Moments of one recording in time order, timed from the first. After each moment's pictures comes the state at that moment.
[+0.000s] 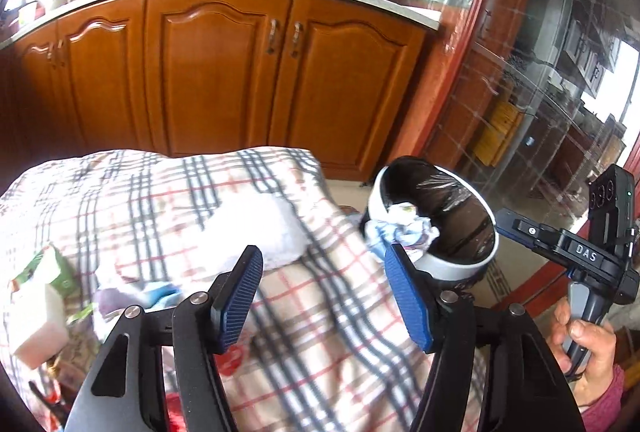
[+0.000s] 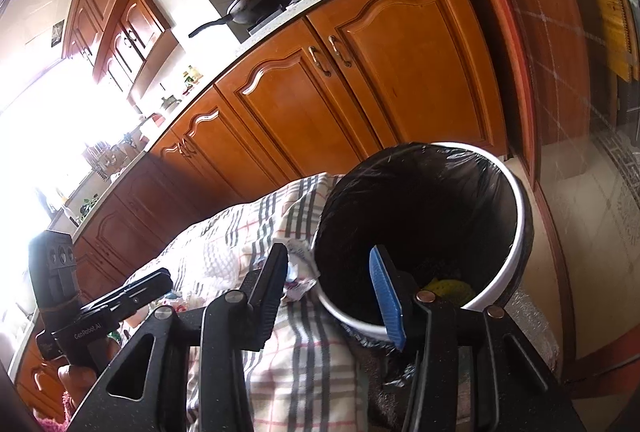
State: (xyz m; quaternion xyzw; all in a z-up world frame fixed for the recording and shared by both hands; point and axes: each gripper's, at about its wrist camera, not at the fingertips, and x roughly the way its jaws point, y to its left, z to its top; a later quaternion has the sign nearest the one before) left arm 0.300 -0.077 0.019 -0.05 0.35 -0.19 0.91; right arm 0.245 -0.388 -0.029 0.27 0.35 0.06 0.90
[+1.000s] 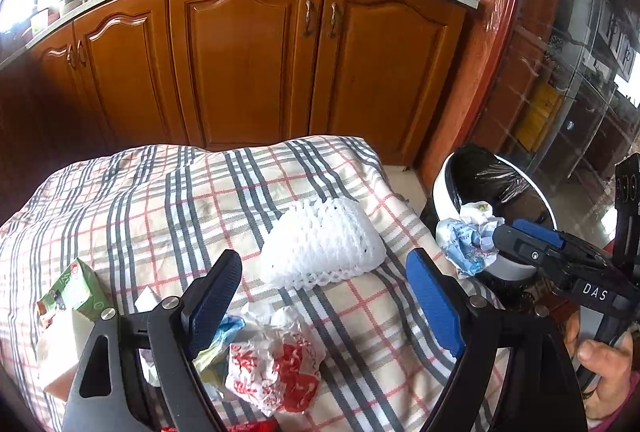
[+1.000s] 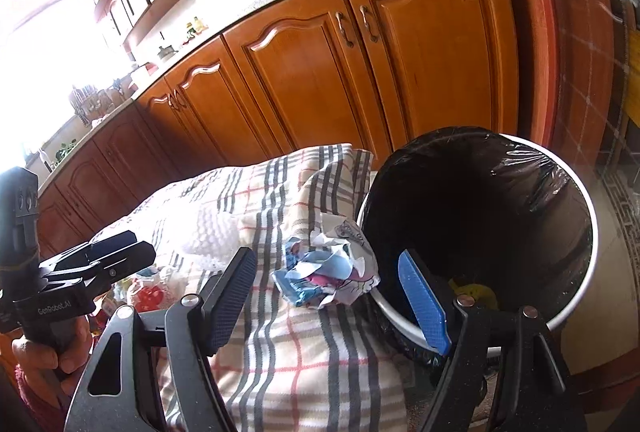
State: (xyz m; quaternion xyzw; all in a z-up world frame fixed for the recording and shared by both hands) left arm 0.344 -0.086 0.012 -0.01 0.39 -0.14 0.91; right arm 0.294 -0.321 -0.050 0.19 0.40 0.06 0.90
